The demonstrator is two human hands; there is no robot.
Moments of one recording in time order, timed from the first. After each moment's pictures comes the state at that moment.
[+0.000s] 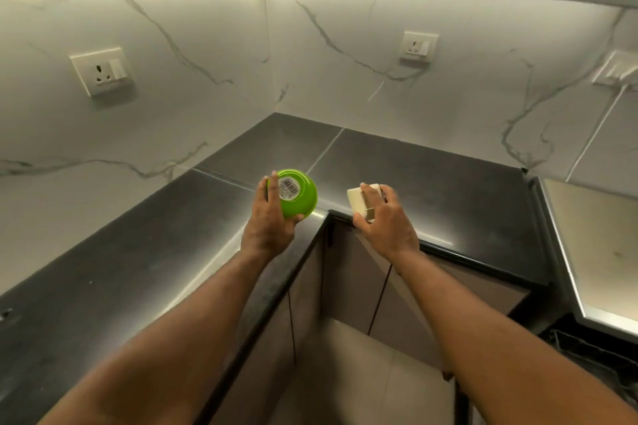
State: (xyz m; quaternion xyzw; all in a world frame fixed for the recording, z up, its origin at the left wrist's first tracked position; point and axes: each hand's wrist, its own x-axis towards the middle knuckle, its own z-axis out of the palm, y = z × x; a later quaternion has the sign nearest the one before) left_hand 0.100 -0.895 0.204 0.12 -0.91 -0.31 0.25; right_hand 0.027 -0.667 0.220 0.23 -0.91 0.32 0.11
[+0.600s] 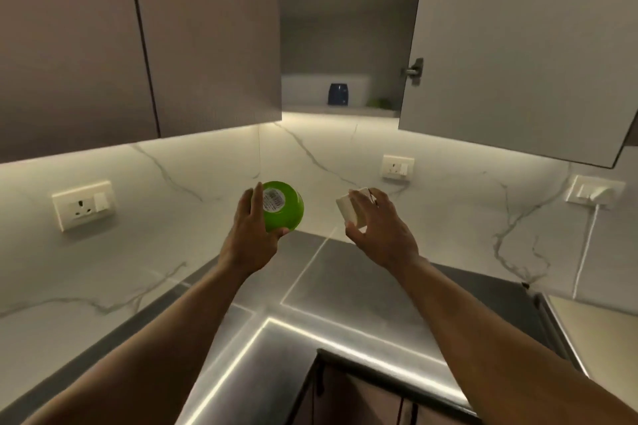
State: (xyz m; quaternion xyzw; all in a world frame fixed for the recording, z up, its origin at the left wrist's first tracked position) left_hand -0.046 -0.950 0.375 0.05 -0.89 -0.26 0.37; right_hand -0.119 -0.698 0.397 0.30 -0.88 0.26 0.26
